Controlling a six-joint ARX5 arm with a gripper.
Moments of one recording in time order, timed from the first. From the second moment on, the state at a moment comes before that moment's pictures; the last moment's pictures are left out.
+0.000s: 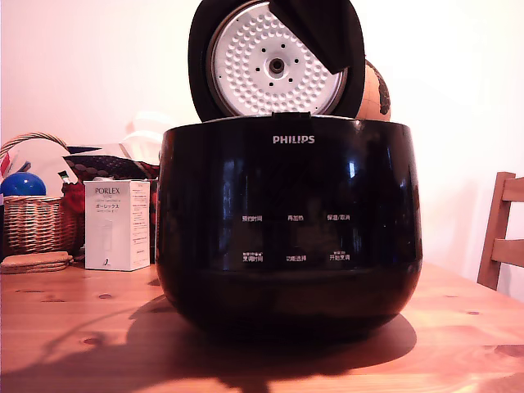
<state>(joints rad) -0.95 1.96 2.14 -1.36 0.09 0.48</state>
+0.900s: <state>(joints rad) -0.53 1.68 2.25 -1.36 -0.20 0.19</state>
